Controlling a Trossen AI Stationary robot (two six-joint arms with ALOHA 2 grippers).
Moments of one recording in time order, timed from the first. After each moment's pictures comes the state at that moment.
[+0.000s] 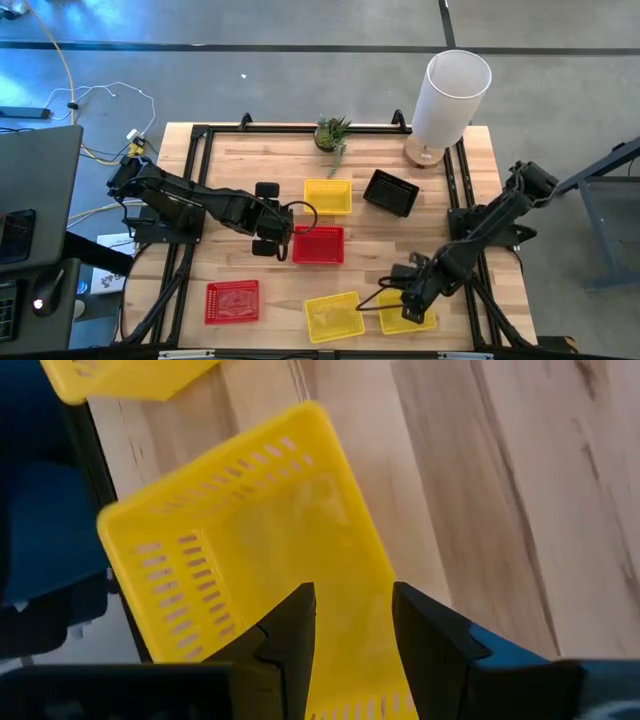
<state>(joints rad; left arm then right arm) -0.16 1.56 1.32 -1.15 -0.42 -0.15 0.76 1.51 0.96 -0.67 0.06 1.04</state>
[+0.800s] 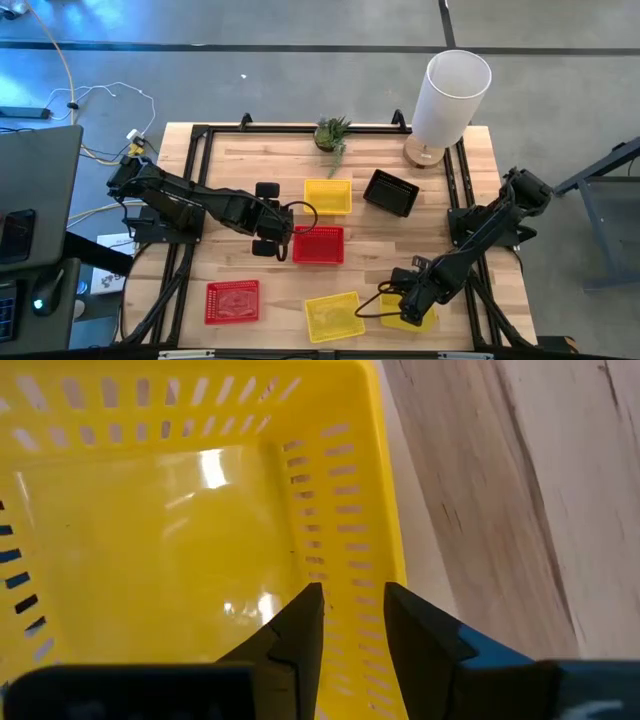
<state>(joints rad) -0.16 1.56 1.32 -1.14 -0.42 -0.15 0.79 1.60 0.96 -0.69 0.04 1.13</state>
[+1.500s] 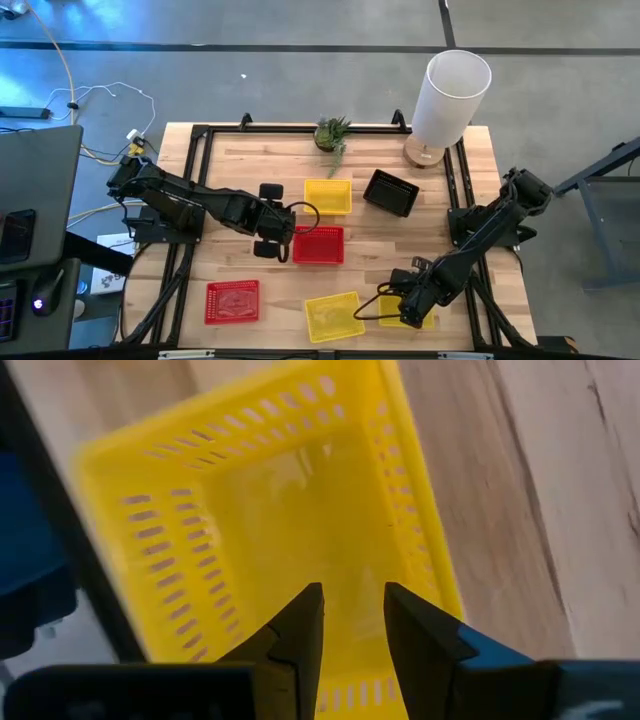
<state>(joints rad) -0.16 1.56 1.32 -1.09 -0.41 -0.10 0.79 1.60 1.03 -0.76 0.04 1.13</state>
